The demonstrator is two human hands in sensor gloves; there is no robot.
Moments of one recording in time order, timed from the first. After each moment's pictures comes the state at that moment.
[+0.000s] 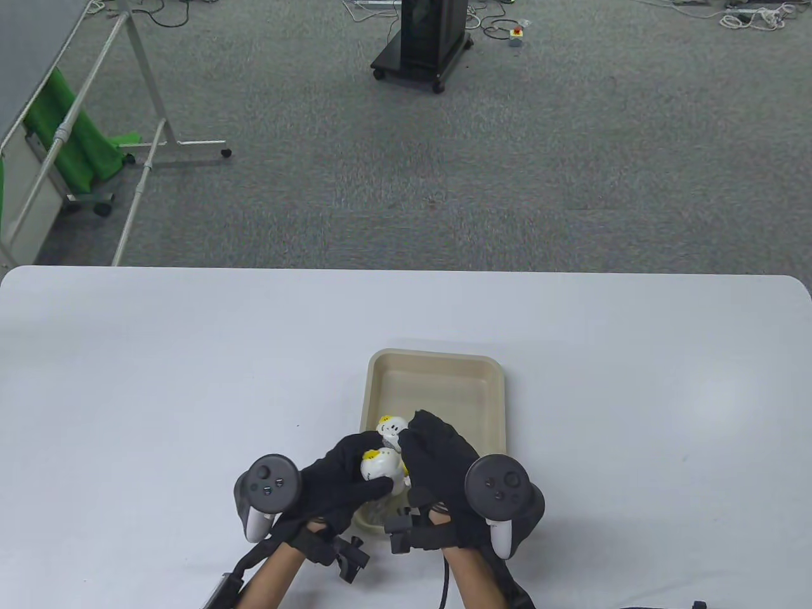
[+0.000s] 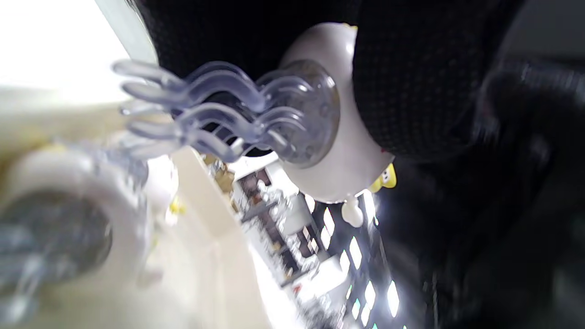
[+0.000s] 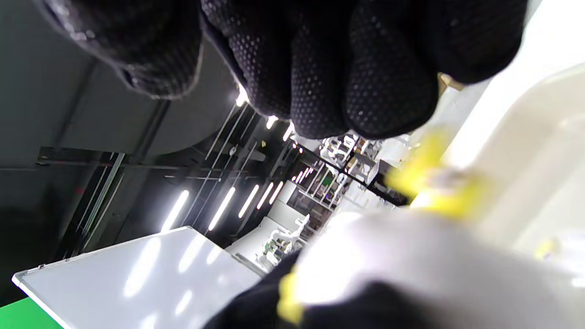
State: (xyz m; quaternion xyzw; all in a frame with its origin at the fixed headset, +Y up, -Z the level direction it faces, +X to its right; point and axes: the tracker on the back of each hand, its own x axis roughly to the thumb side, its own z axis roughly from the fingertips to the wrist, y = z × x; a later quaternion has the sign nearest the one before) left_hand -0.145 -0.743 -0.292 0.01 -0.20 0.50 0.84; right_hand 0.071 -0.666 -0.271 -0.01 -0.18 0.84 0.51
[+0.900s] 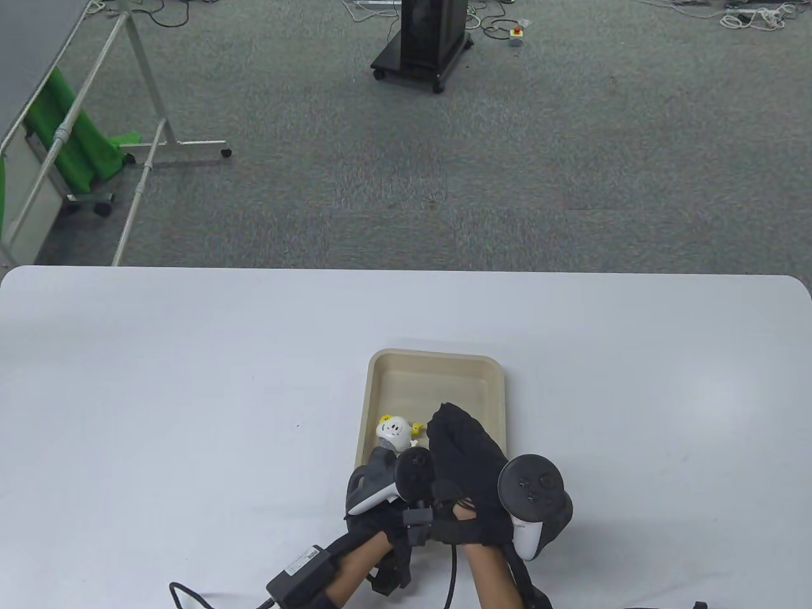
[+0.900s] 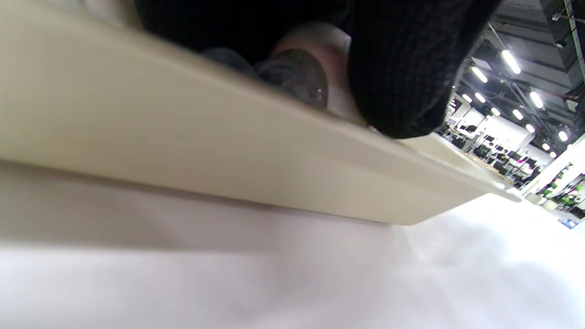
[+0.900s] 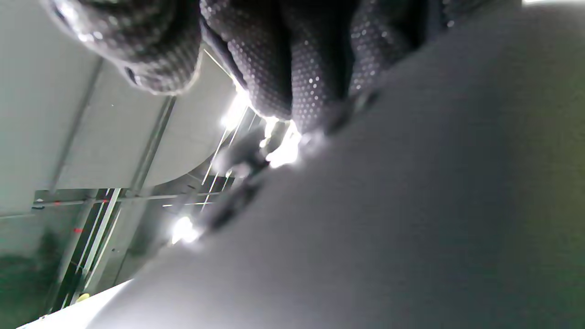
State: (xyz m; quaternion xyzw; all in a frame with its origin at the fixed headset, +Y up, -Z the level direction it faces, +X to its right) left_hand -0.033 -0.762 -0.303 -0.18 -0.23 0.19 0.94; right_hand 0.095 -0.664 -0.271 -0.02 -0.18 0.81 0.56
